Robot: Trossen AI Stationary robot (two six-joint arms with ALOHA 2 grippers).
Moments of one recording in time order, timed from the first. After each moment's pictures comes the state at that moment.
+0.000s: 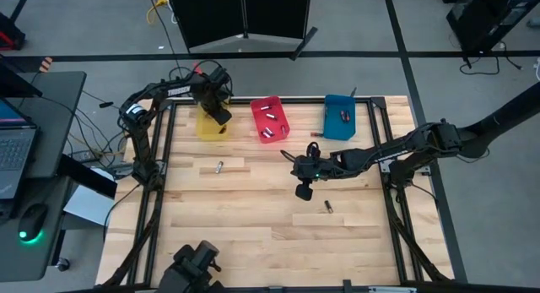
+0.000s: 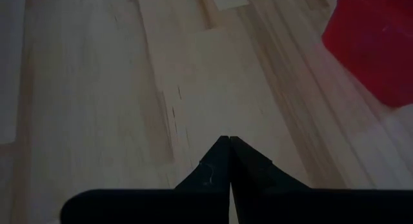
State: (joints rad) left arm 0.94 1.90 1.29 -0.78 -0.05 0.18; right arm 0.09 1.51 0.81 -0.14 0.24 0.29
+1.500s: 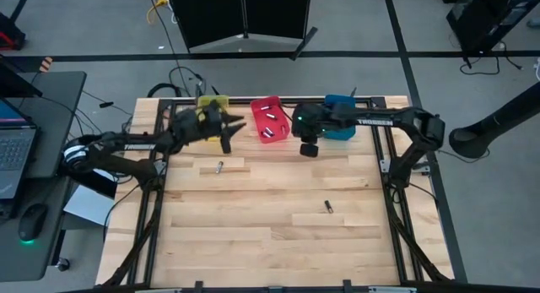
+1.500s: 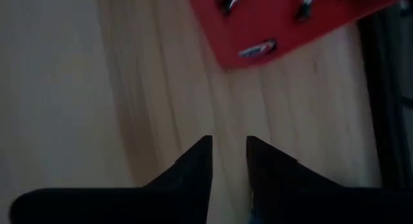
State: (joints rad) left arm 0.52 1.21 0.44 0.75 0.18 0.01; right arm -0.37 1.65 1.21 -0.73 0.10 -0.23
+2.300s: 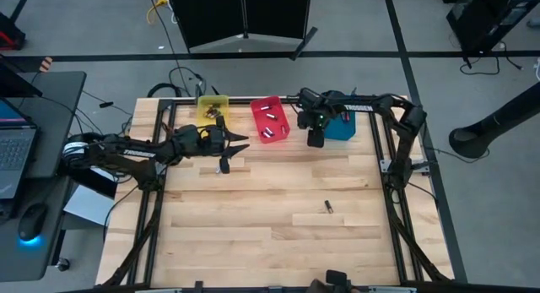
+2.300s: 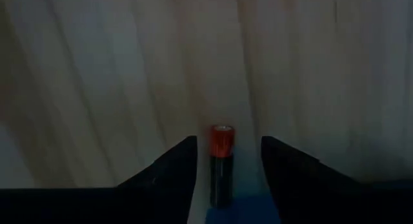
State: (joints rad) left arm 0.29 1.22 0.35 0.89 0.14 0.07; right arm -0.61 1.87 1.22 -0.76 0.00 -0.42
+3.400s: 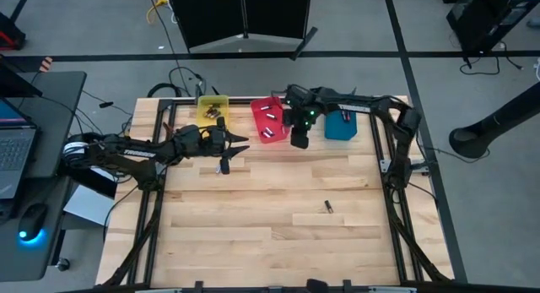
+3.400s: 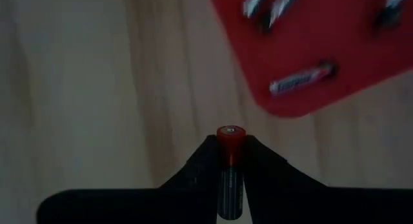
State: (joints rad) left arm 0.29 1.22 0.35 0.84 0.14 0.08; right arm -0.52 1.90 1.44 -0.83 -0.26 -0.29
